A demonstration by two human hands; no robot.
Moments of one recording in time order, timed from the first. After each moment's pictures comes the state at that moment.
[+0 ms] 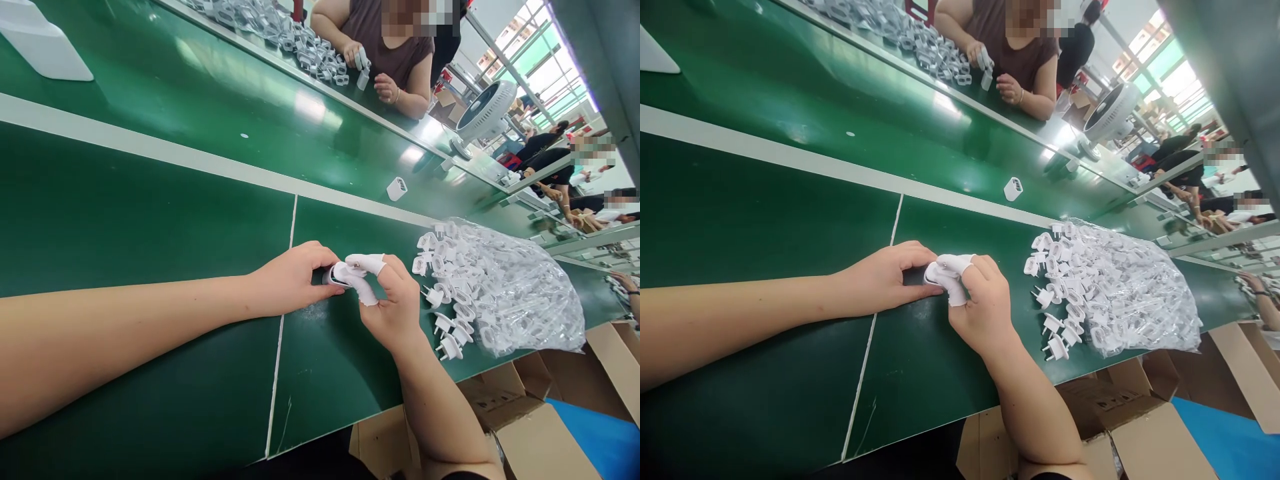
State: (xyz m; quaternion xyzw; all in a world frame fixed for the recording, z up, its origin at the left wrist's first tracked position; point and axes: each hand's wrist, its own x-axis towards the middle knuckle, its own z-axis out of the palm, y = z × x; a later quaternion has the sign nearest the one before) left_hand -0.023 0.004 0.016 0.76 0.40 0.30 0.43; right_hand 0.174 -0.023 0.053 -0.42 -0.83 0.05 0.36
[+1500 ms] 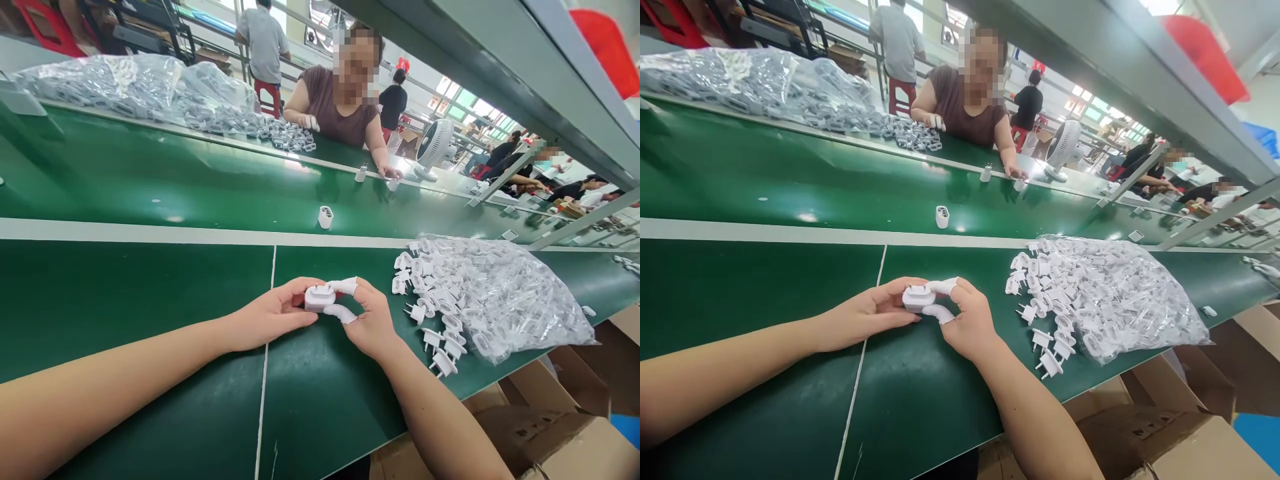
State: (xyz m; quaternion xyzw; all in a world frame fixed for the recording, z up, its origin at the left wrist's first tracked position) left_hand -0.023 0.004 0.035 0.60 0.32 0.30 0.67; right_hand 0.195 -0.009 0.037 -0.39 -0.78 0.22 0.43
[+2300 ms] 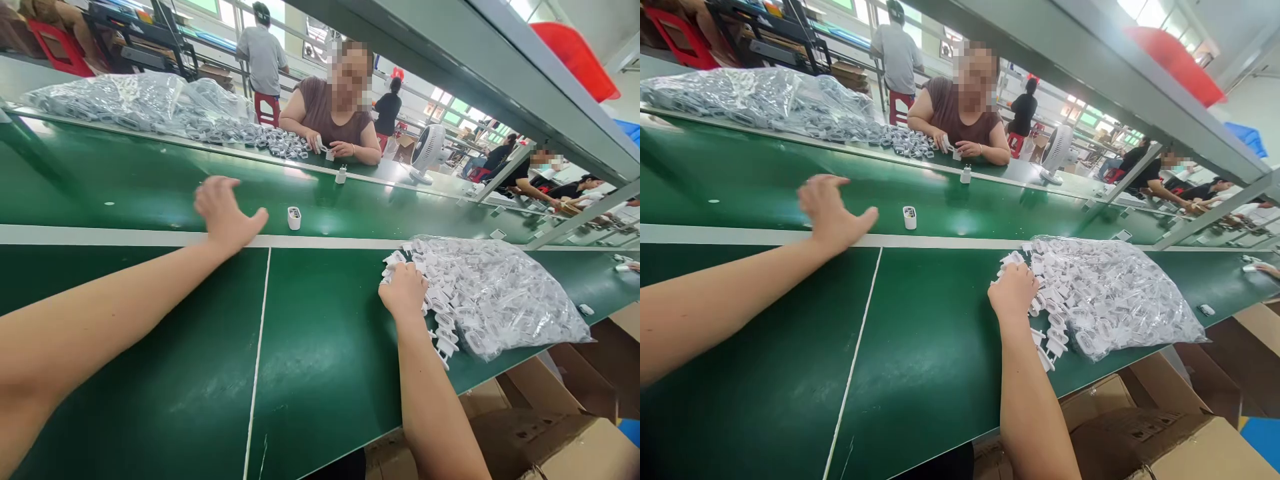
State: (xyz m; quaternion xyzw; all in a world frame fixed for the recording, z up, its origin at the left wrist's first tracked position) left_hand -0.072 0.142 0.033 0.59 0.69 0.42 -0.03; right_hand 0.260 0.033 0.055 -0.81 -0.58 -0.03 0.08
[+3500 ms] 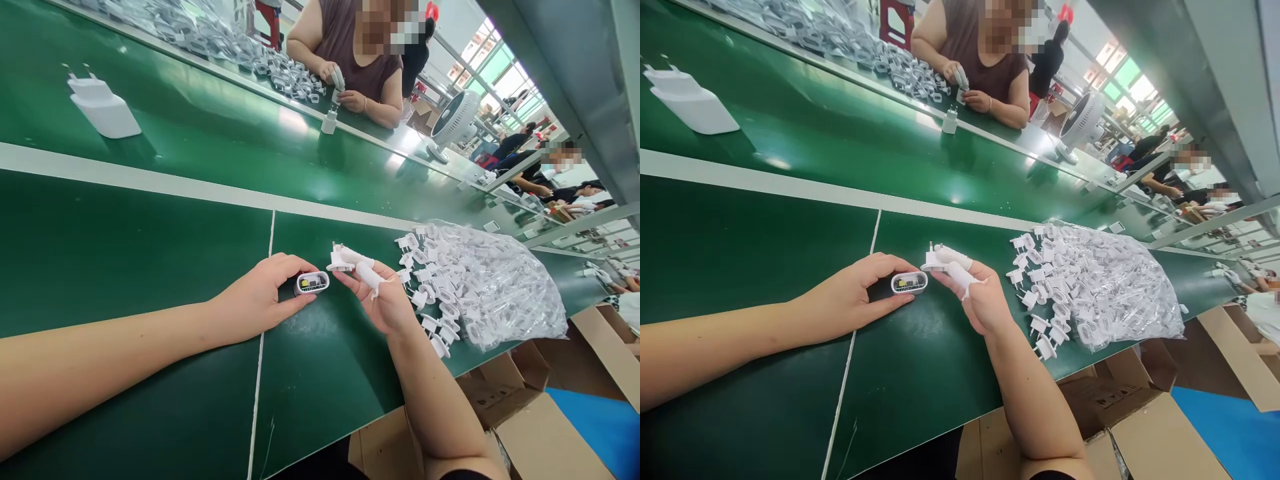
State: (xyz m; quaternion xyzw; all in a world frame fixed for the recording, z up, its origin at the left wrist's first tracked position) left_hand -0.034 -0.006 0.007 0.76 0.43 0.32 0.36; right_hand 0.192 -0.002 0.051 -0.42 -0.44 0.64 0.46
